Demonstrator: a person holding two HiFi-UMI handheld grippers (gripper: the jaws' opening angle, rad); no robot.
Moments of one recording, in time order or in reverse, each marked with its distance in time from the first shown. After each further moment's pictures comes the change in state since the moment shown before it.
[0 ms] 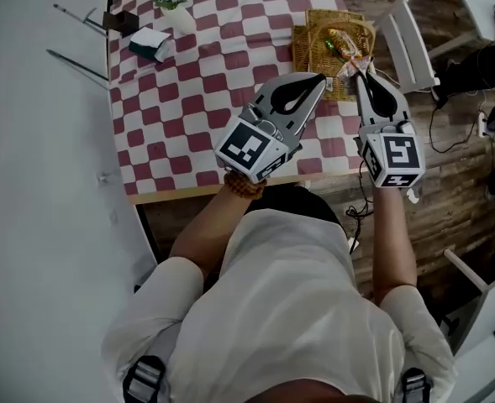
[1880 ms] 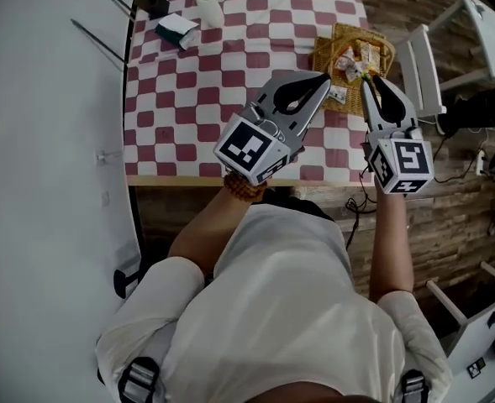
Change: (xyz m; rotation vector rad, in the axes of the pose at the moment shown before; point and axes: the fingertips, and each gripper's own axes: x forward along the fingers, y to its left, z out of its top) left arm -0.034 0.006 0.043 0.047 -0.056 0.112; right arm 0.003 0.027 0.032 0.016 -0.055 0.130
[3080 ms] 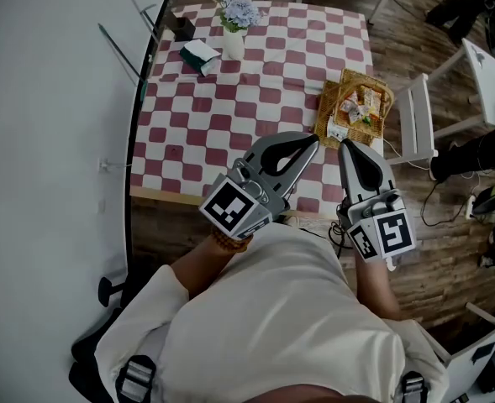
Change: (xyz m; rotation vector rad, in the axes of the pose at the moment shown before) left arm -0.063 -0.032 0.061 0.010 -0.073 0.044; right arm -0.054 0.103 0.077 0.058 -0.176 0.241
